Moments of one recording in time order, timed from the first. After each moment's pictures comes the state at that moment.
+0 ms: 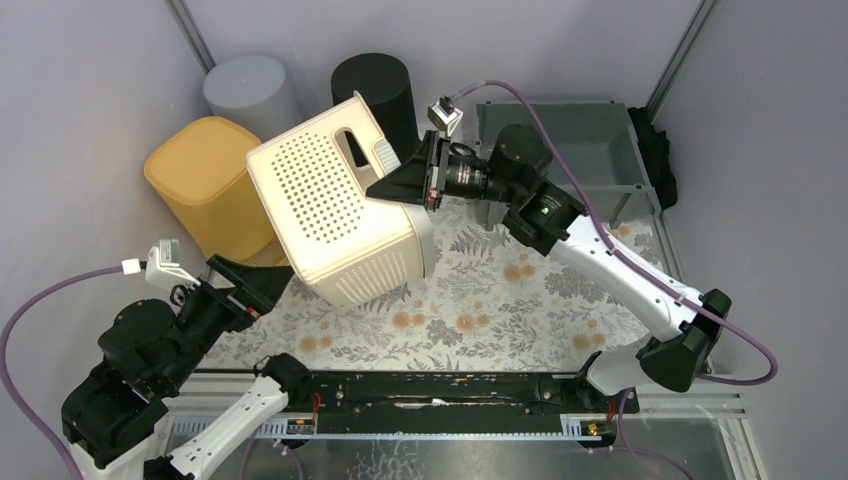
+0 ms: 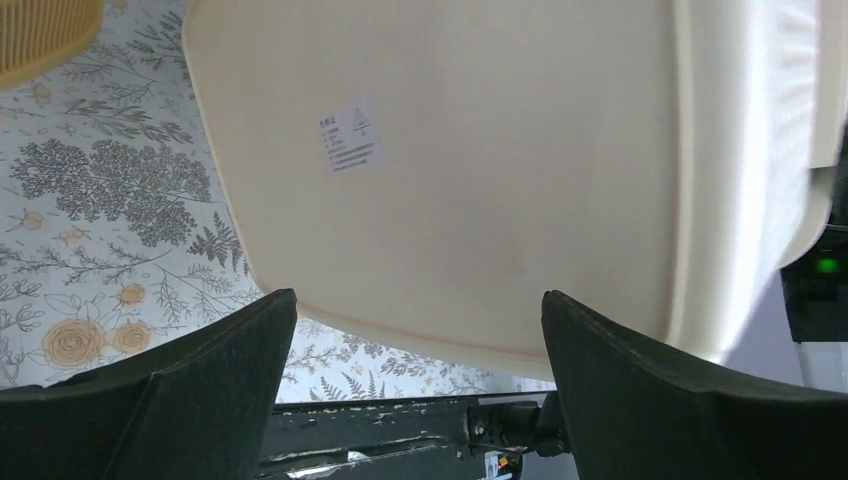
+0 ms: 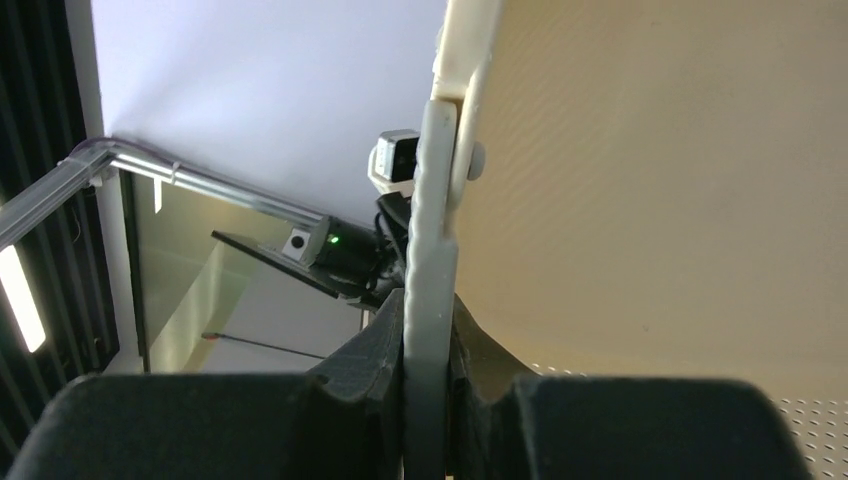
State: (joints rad) left arm -0.56 0.44 1.36 -1.18 -0.24 -0.89; right arm 0.83 1.44 1.56 0.07 -0.63 1.29
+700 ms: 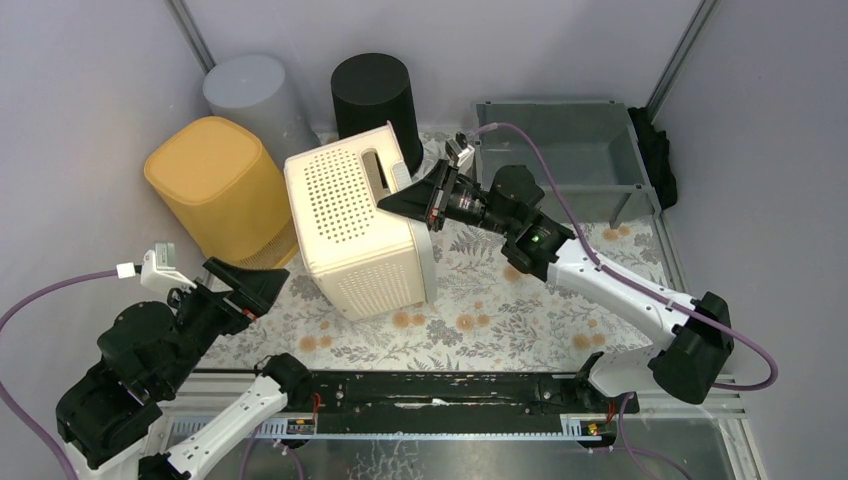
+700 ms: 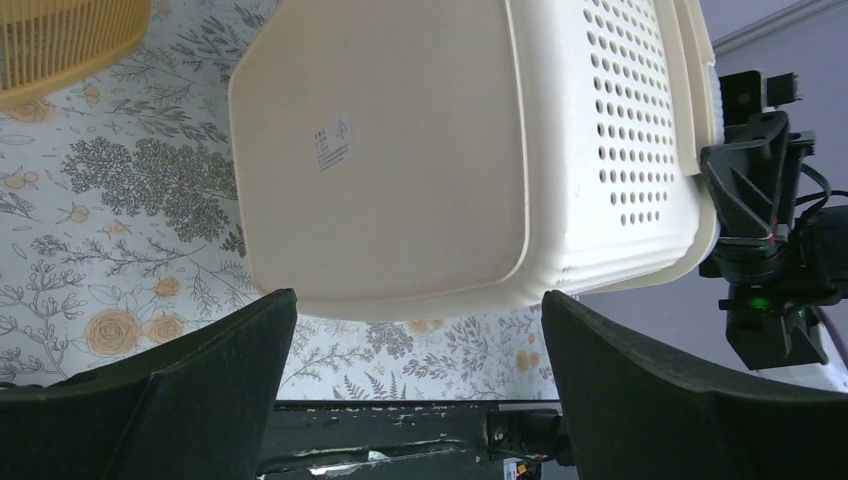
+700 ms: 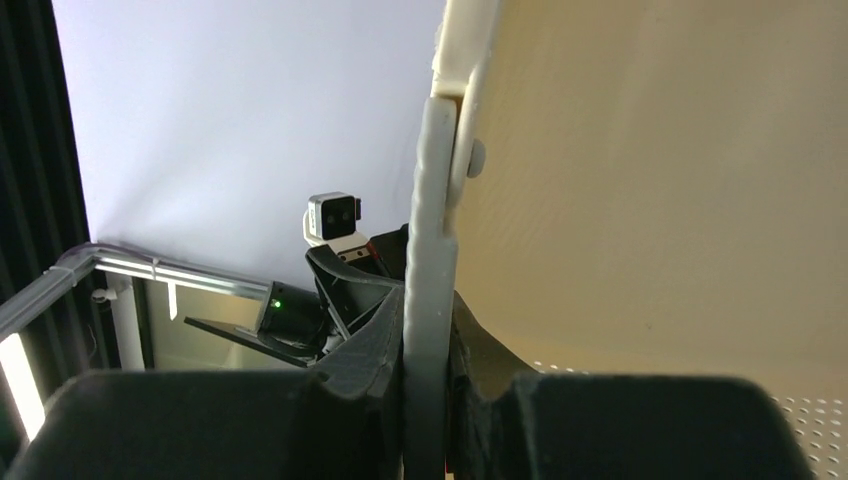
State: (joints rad) left arm -0.60 0.44 1.36 -1.24 -0.32 -0.89; right arm 0.83 1.36 1.20 0.28 -0.44 1.37
